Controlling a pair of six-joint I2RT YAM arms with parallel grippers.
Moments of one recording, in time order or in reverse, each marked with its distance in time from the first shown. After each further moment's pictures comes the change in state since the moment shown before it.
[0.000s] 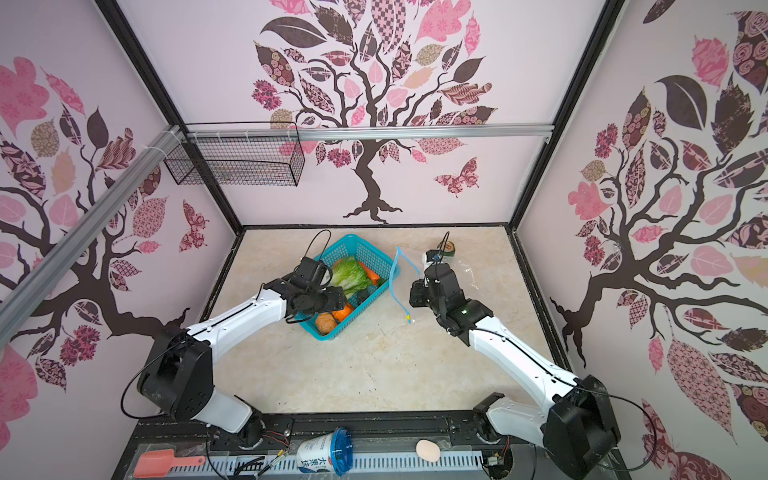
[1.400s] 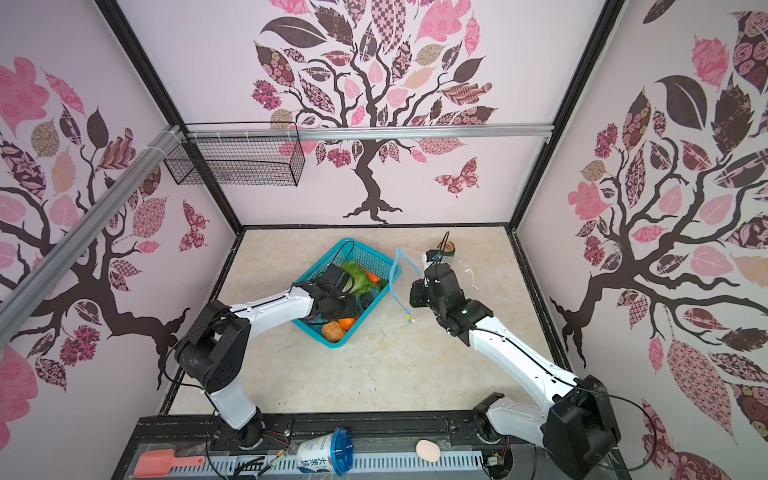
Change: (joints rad) left arm -0.080 0.205 0.053 0.058 -0.012 -0.045; right arm 0.000 0.000 0.000 0.000 0.004 -0.008
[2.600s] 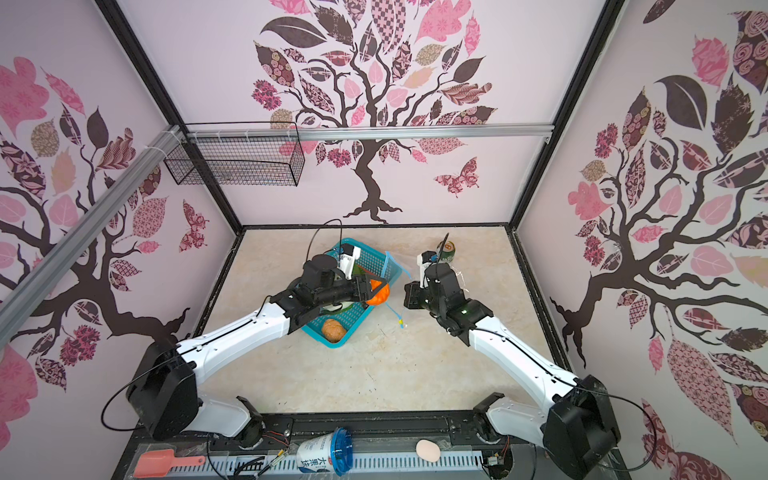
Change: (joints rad) left arm -0.121 -0.259 -0.068 0.500 0.271 -0.089; right arm 0.000 0.000 0.000 0.018 -0.201 0.116
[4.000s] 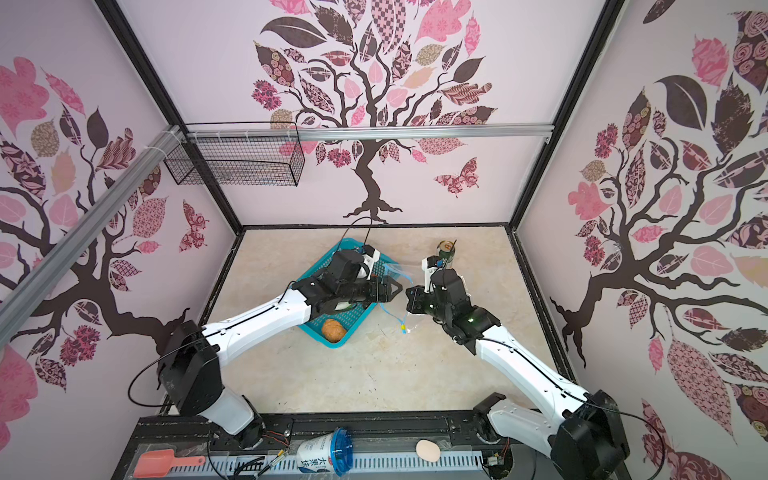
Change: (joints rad) left arm -0.045 0.089 0.206 -0.286 -0.081 0.042; right arm 0.000 -0.079 -0.058 0.003 -0.019 0.050
